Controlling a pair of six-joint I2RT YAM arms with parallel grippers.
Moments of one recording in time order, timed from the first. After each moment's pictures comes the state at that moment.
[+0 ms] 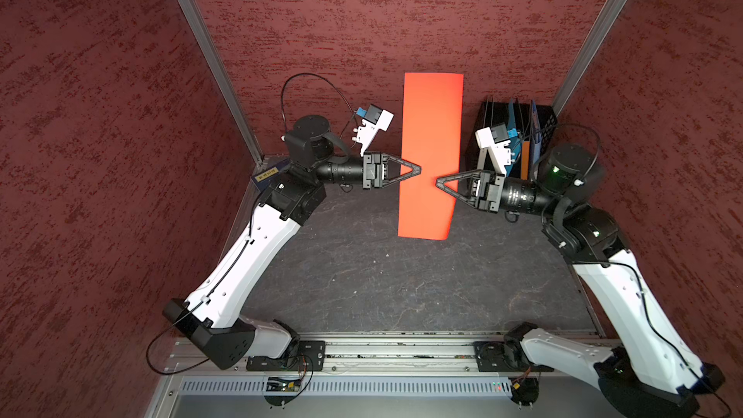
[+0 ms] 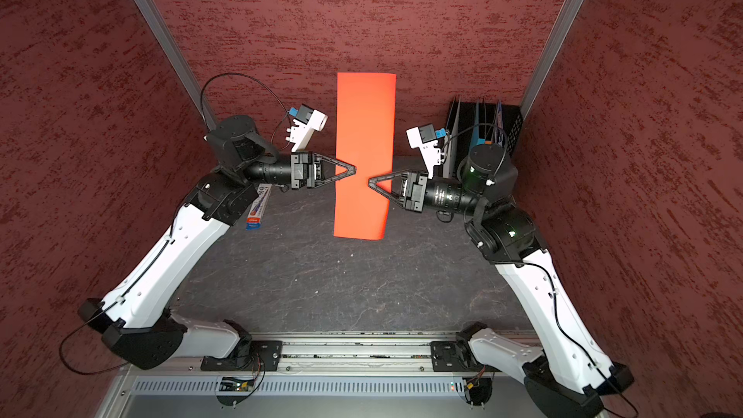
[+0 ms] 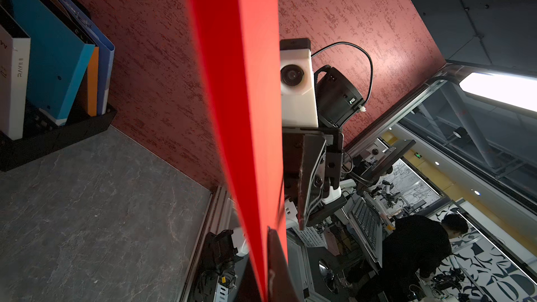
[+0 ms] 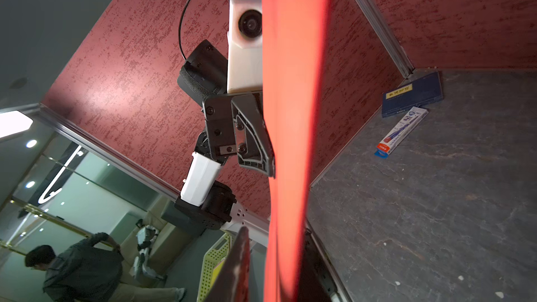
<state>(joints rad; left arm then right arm) -0.54 1.39 1.71 -0.28 1.03 -0.75 0.48 1.11 1.56 -0.47 -0.85 0.76</state>
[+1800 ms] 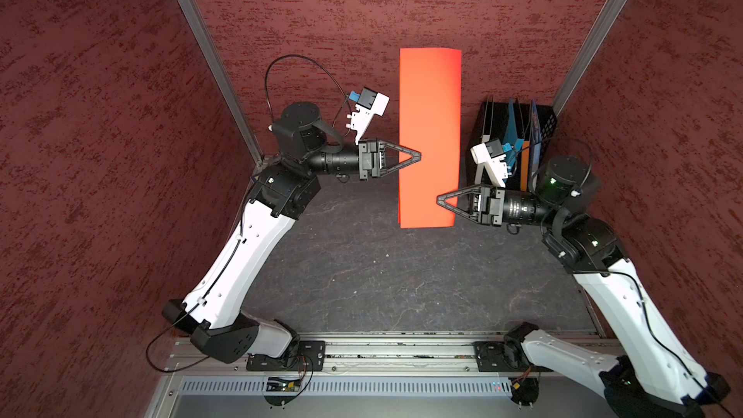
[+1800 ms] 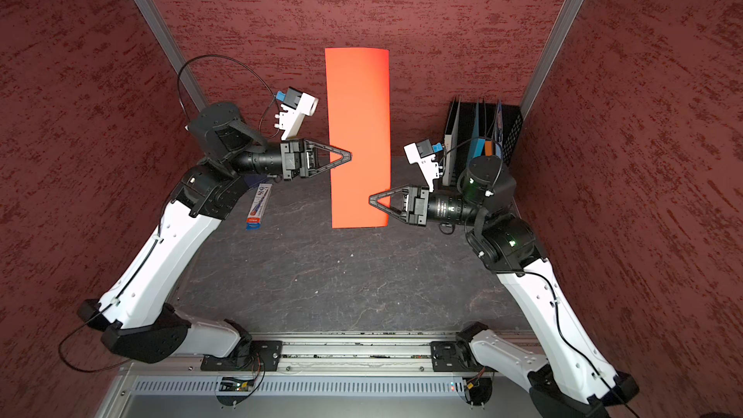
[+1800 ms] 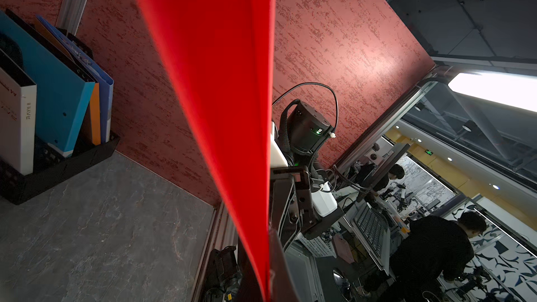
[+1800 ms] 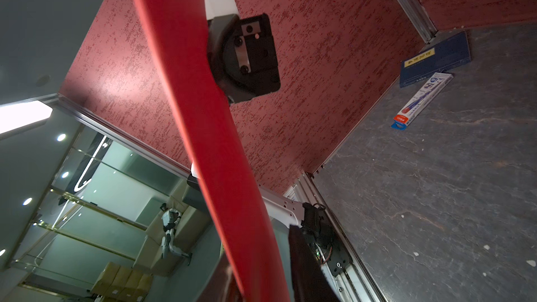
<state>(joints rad) -0.54 1.43 1.87 -0.34 1.01 -0.73 0.48 1.04 1.45 -0.46 -0.93 0.81</state>
